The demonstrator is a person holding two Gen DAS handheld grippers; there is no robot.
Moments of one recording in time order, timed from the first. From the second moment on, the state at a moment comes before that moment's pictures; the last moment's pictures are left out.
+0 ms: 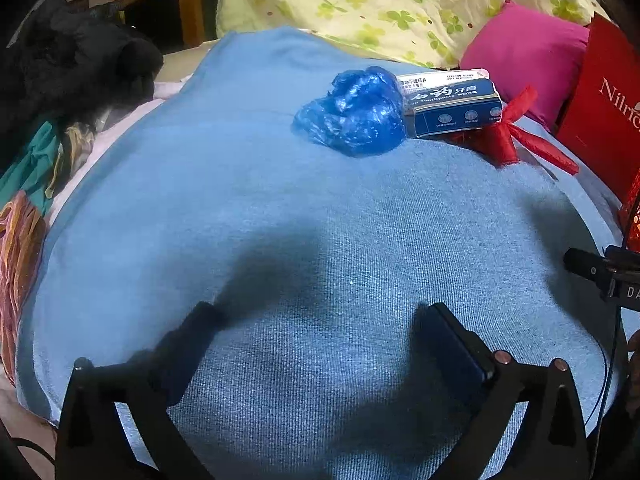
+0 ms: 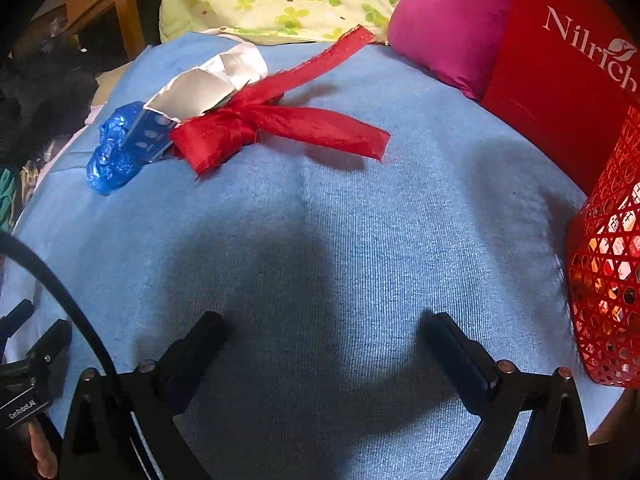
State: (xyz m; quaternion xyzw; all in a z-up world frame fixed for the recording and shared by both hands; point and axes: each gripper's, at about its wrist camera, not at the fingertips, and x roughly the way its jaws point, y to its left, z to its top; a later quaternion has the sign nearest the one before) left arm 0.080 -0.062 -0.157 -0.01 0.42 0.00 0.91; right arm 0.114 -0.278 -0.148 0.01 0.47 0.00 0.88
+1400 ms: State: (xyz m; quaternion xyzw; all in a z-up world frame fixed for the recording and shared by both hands) left arm 0.073 -0.064 -0.152 0.01 0.38 0.00 0.93; right arm 0.205 -0.283 -0.104 0.05 0.40 0.15 0.90
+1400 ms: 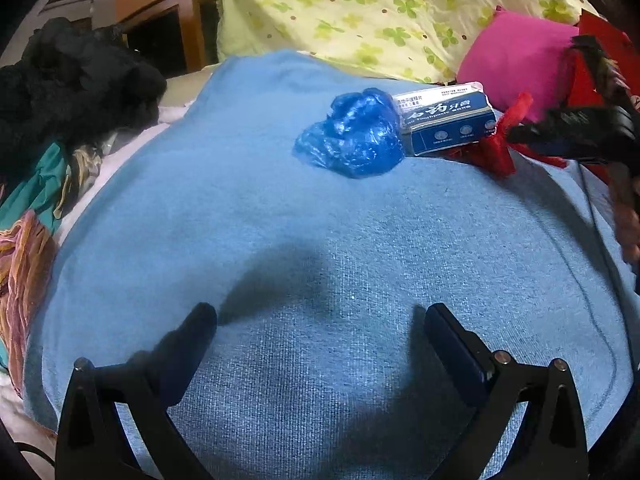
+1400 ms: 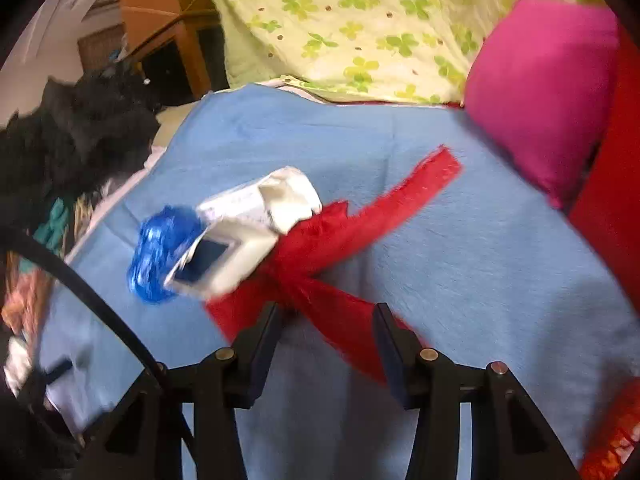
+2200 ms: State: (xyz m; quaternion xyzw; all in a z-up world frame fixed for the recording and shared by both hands) left arm 0.069 -0.057 -0.144 -0.02 0.37 -0.02 0.93; right arm 0.210 -0.247 -0.124 0.14 0.44 0.21 0.86
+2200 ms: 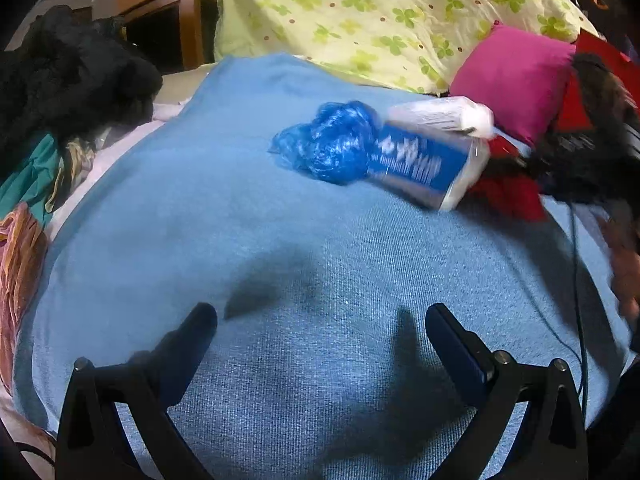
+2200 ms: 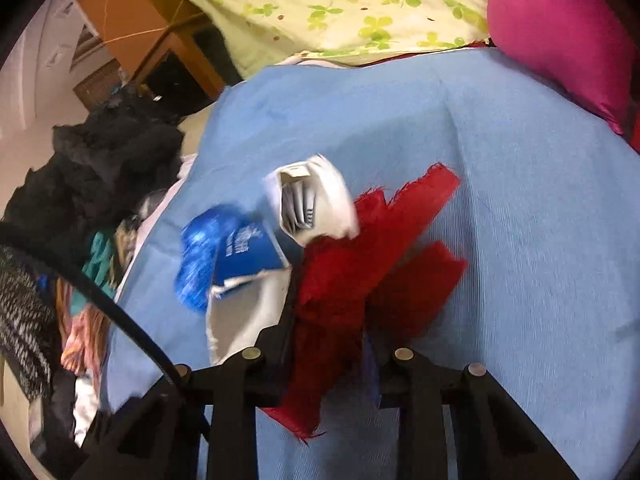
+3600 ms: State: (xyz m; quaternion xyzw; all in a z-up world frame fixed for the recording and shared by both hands) left arm 0.236 -0.138 -0.103 -0.11 0.54 0.08 0.83; right arm 0.099 -0.341 -0.135 0.18 0.46 0.18 0.85
